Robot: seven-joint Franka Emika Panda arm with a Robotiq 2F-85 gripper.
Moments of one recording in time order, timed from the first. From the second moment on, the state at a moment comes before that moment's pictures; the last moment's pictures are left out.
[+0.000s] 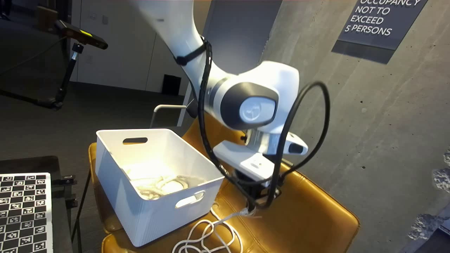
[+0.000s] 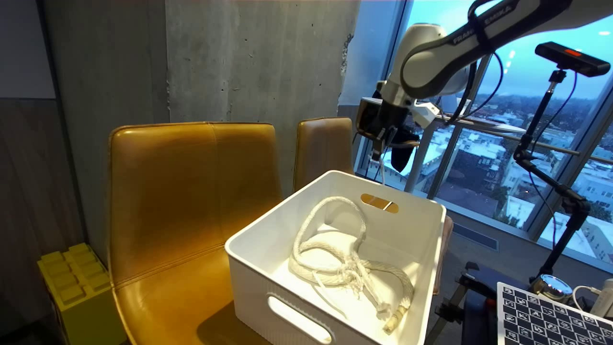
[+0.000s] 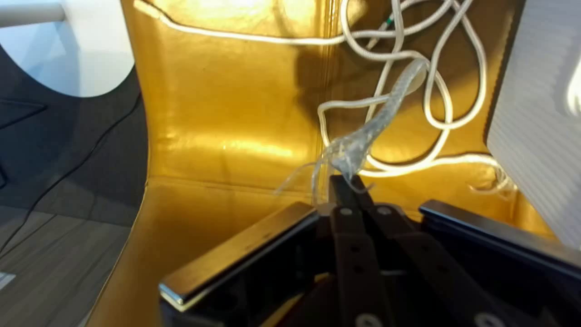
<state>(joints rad) -0.22 0.50 -0.13 -1.72 -0.11 2.42 -0.33</state>
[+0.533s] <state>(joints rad) -0.14 0.18 -0.08 -1.73 -0.11 2.38 -0.34</state>
